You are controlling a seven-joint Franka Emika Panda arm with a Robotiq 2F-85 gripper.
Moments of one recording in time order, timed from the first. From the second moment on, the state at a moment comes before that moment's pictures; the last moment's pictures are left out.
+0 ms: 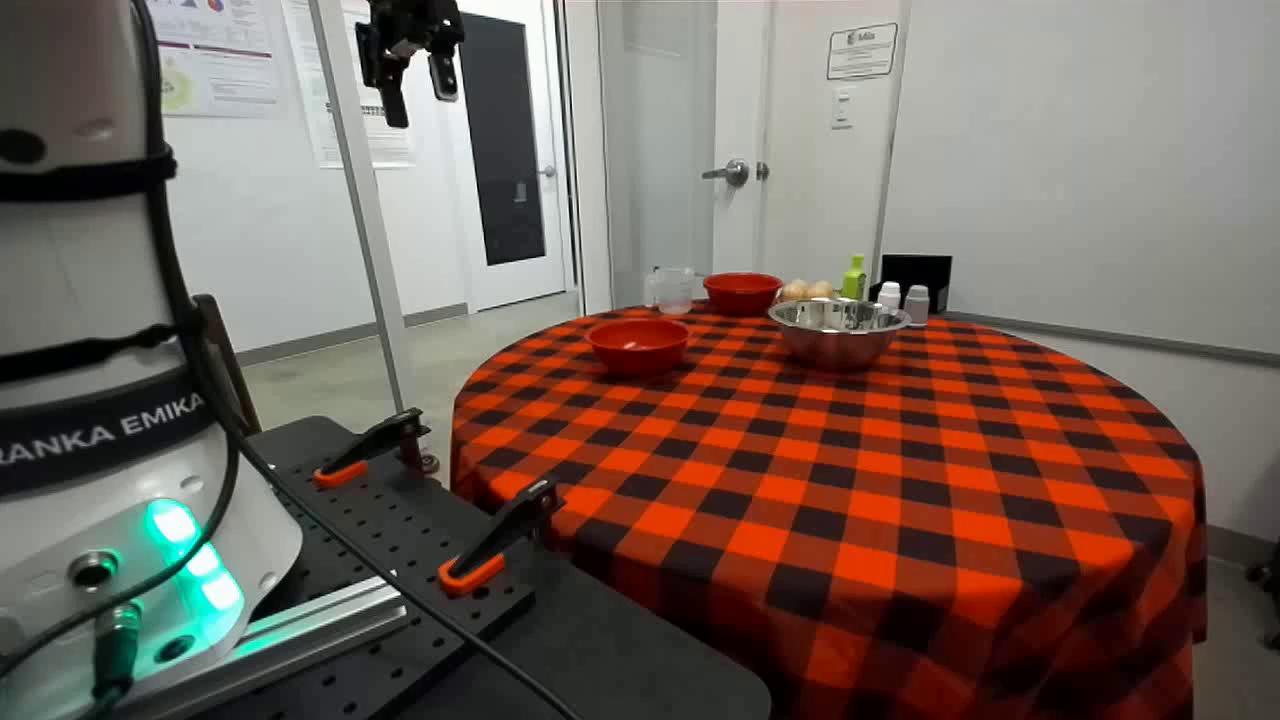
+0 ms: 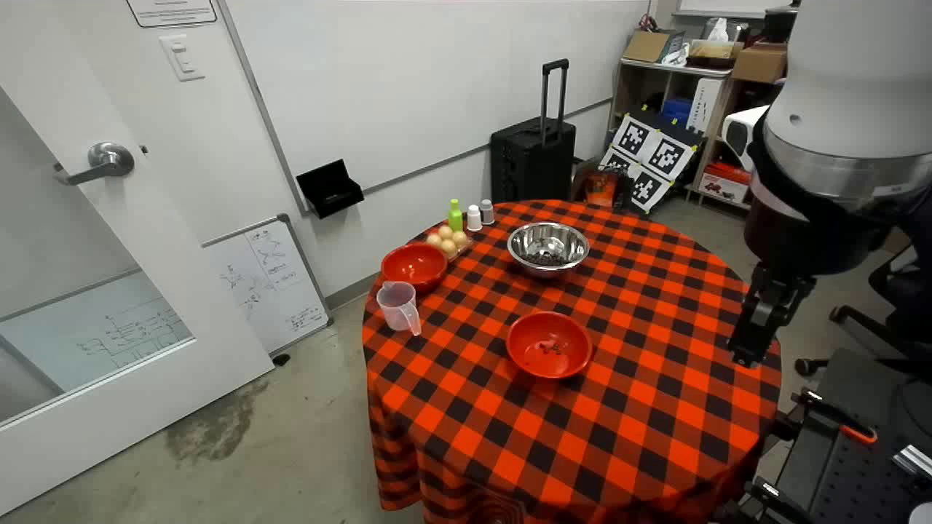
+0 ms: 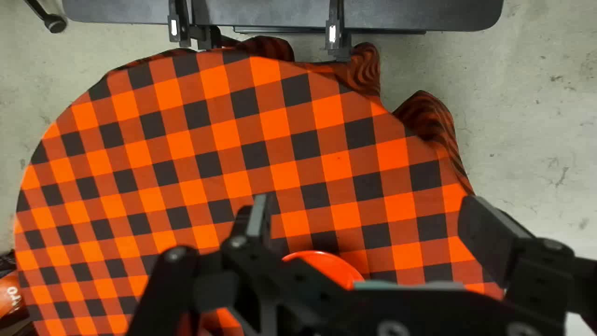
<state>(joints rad) 0.11 -0.61 0.37 -2.56 0.02 1.86 0.36</state>
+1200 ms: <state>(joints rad) 0.04 -0.41 0.28 -2.51 -0.08 2.09 0.38</state>
